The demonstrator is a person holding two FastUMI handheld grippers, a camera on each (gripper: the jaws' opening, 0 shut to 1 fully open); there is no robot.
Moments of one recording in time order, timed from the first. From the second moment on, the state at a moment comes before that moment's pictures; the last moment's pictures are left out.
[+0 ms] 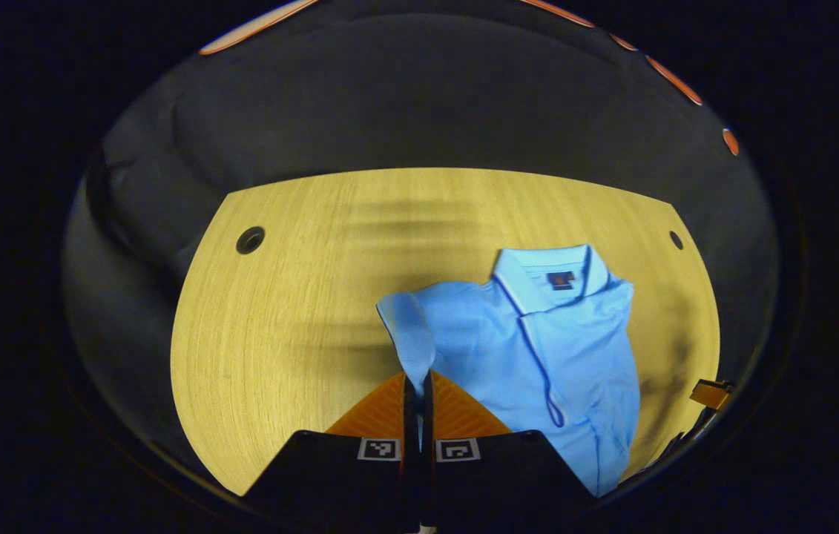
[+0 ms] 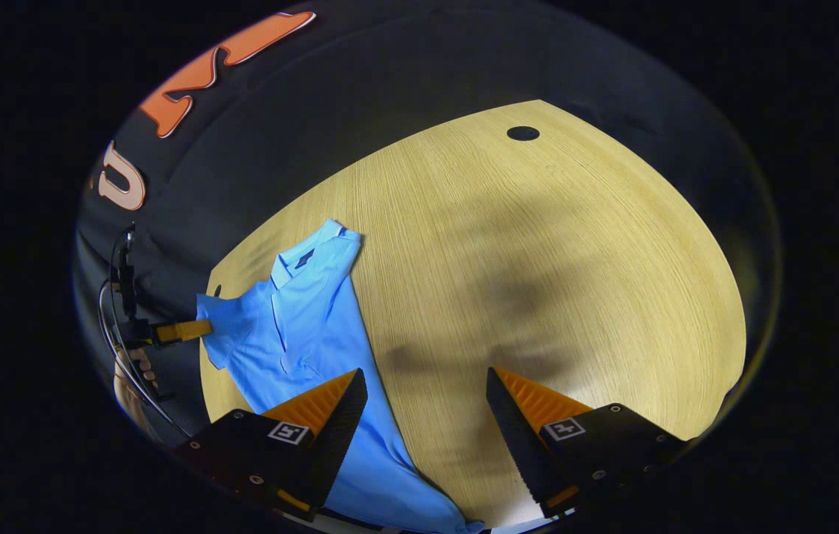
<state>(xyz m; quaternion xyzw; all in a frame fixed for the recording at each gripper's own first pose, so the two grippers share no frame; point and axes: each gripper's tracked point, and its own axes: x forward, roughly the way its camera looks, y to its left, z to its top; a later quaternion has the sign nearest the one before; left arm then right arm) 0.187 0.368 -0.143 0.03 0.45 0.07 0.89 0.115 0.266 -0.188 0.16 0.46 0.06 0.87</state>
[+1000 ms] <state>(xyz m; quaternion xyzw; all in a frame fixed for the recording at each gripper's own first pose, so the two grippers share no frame) 0.212 0.151 -0.208 0.00 0.51 -0.06 0.86 0.066 0.199 -0.203 0.17 0.47 0.01 0.87</state>
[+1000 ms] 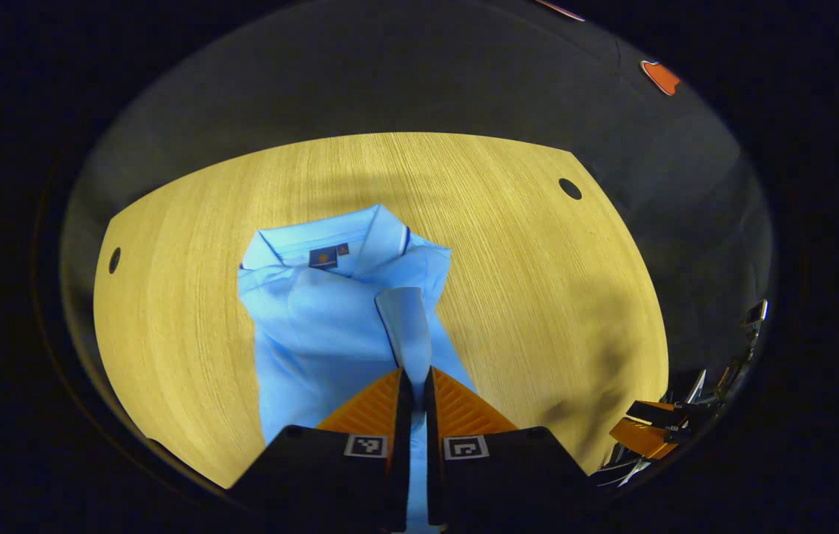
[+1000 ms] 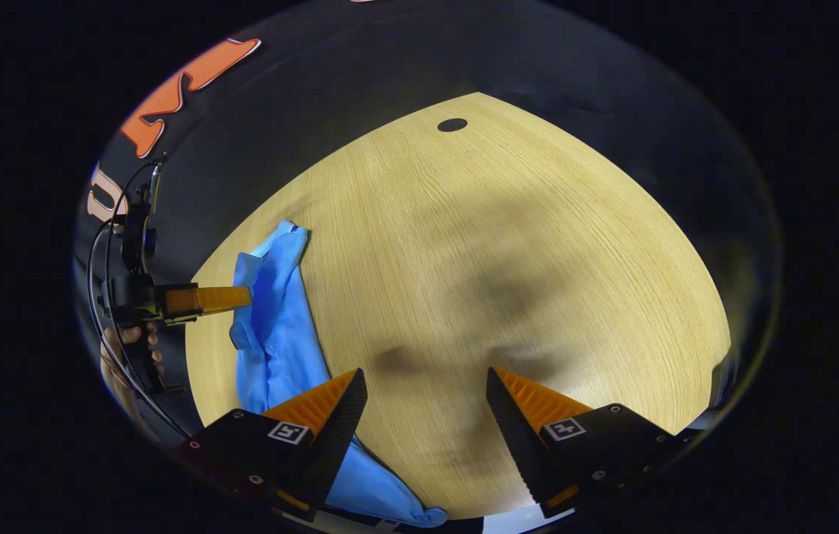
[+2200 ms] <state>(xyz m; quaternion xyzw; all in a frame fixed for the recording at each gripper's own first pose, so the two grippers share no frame) -0.060 0.279 -0.250 -0.06 0.54 0.03 0.84 -0.049 0.301 -0.246 0.04 0.53 0.08 0.84</state>
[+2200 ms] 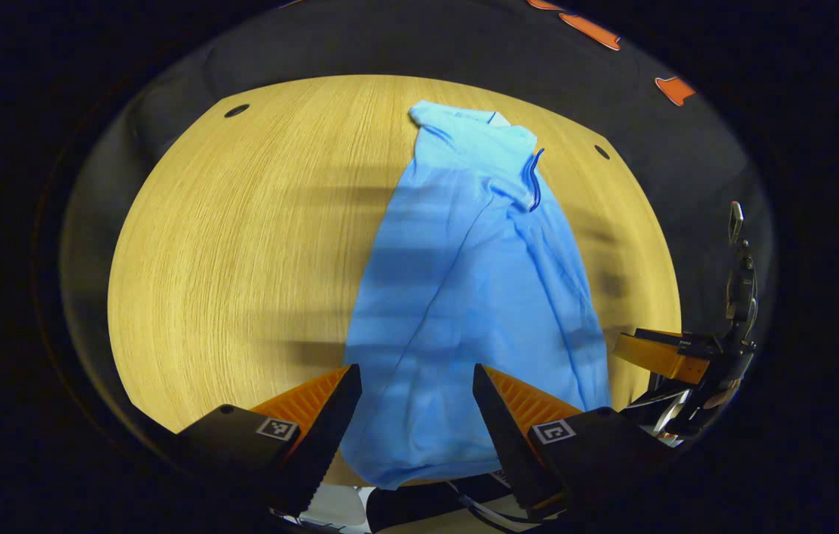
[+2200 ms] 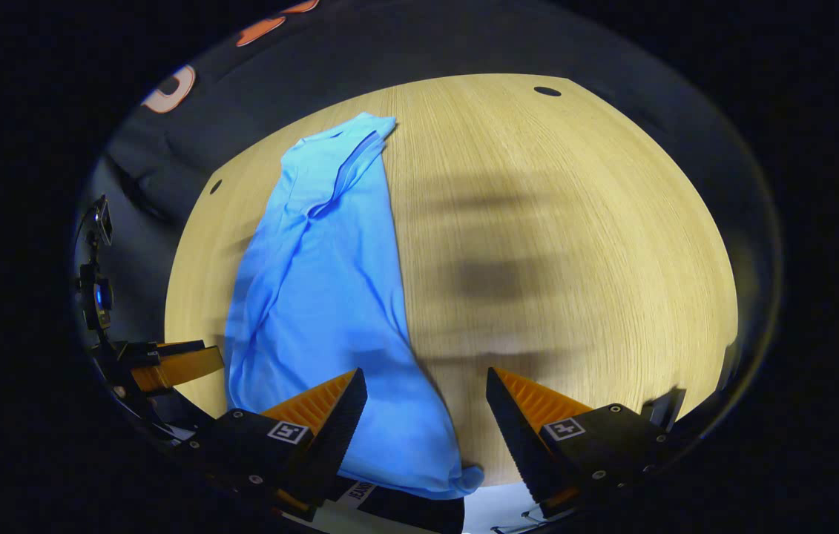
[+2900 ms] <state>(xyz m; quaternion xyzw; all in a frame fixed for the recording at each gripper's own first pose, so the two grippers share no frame) -0.143 0.292 -0.305 -0.03 0.59 0.05 0.81 -0.152 0.305 -0.293 -0.02 0.59 0.06 0.80</state>
